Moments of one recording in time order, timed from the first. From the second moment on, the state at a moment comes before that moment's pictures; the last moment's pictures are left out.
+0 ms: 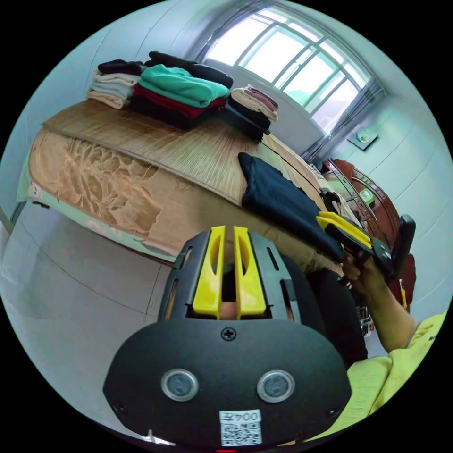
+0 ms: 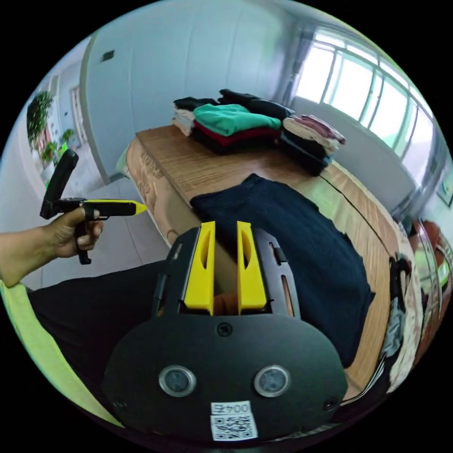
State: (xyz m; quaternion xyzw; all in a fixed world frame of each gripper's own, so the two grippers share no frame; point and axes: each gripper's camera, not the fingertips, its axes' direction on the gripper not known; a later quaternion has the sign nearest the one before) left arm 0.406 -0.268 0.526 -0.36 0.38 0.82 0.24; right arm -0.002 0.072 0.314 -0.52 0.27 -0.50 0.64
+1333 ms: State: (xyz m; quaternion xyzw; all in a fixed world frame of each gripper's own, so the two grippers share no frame) left arm 0.084 0.086 1.034 -0.01 0.51 0.77 -0.38; right arm 0.231 -0.280 0.009 -0.27 0.38 0.12 0.87
